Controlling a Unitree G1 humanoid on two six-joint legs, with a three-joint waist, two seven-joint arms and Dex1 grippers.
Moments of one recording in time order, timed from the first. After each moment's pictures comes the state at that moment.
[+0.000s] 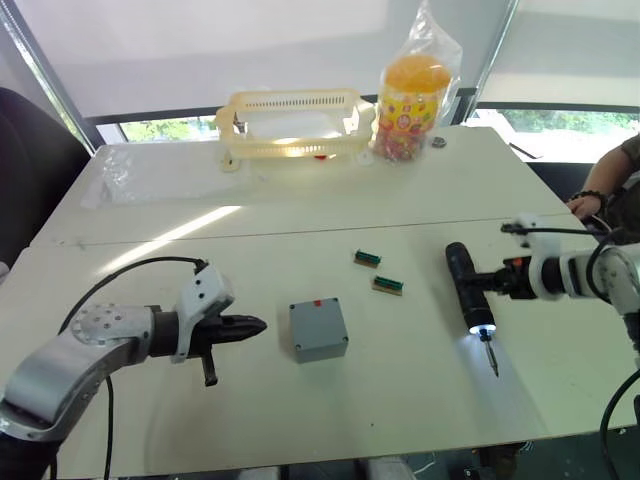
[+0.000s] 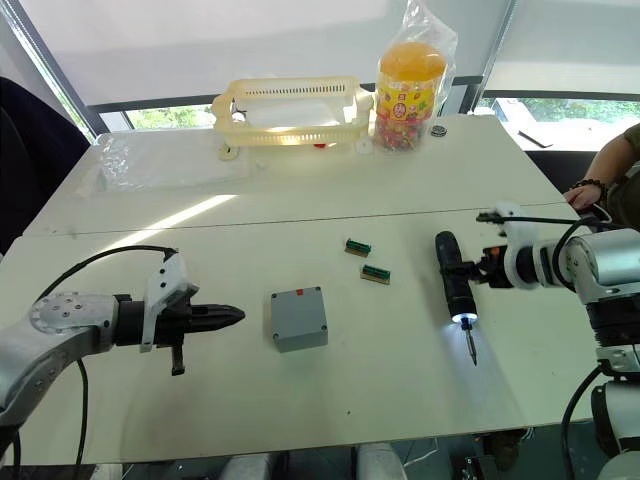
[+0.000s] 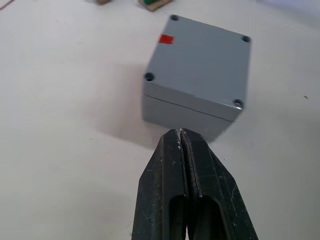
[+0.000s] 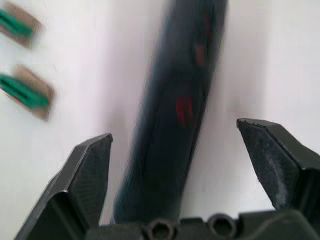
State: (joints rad) left arm -0.16 0.86 0.06 -0.50 -0.59 0.75 -0.88; right arm -0.70 -1.02 0.04 0.18 0.61 1.13 0.72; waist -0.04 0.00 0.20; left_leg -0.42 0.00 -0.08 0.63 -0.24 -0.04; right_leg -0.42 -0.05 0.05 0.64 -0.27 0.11
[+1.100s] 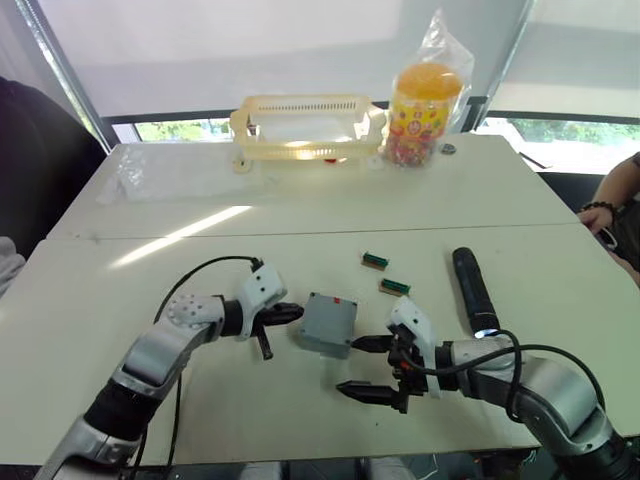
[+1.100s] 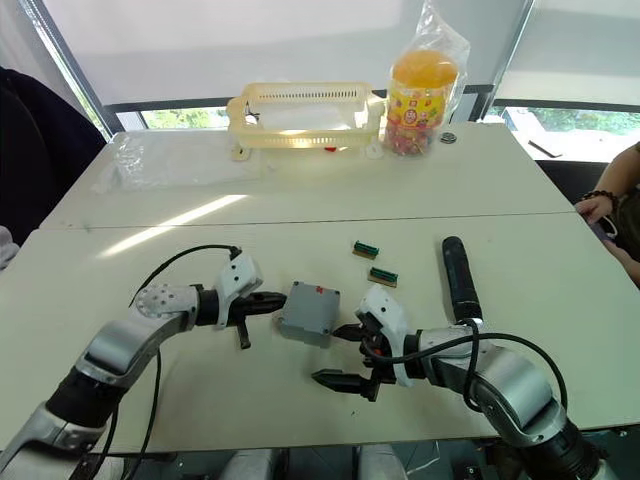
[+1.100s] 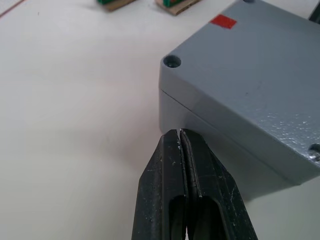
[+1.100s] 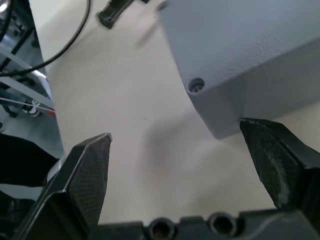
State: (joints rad) left arm -0.44 0.56 -0.26 -0.09 -0.26 0.47 -0.89; right arm -0.19 -0.67 0.20 -0.60 0.63 0.97 0.69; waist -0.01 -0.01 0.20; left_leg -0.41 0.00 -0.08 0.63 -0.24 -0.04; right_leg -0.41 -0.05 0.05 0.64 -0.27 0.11
